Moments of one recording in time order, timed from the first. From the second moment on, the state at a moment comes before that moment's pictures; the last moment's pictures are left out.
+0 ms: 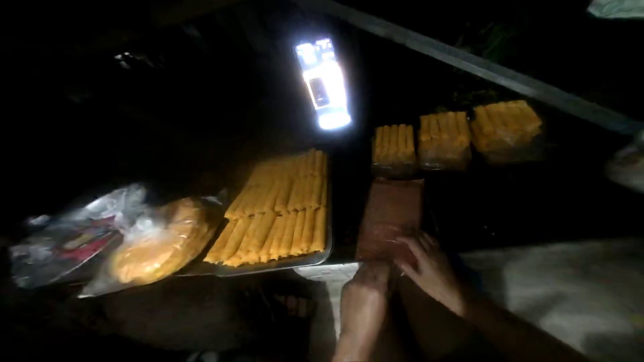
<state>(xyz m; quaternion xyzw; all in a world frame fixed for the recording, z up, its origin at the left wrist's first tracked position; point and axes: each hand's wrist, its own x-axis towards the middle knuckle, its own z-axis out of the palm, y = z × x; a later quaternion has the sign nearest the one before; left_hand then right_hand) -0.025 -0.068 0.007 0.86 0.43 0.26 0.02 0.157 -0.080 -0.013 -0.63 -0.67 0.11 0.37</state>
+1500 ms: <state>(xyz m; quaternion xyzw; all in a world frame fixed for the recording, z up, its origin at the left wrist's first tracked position) -0.010 -0.043 0.070 0.81 0.47 0.32 0.14 0.167 -0.061 0.062 -0.60 -0.68 0.13 0.40</state>
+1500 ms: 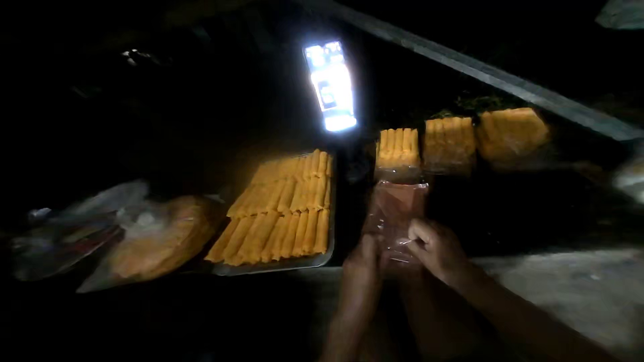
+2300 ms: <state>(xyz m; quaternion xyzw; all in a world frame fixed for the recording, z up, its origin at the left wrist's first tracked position) -0.014 -0.003 -0.017 0.88 0.36 0.29 0.13 0.224 -0.009 0.056 -0.60 -0.75 0.23 0.18</state>
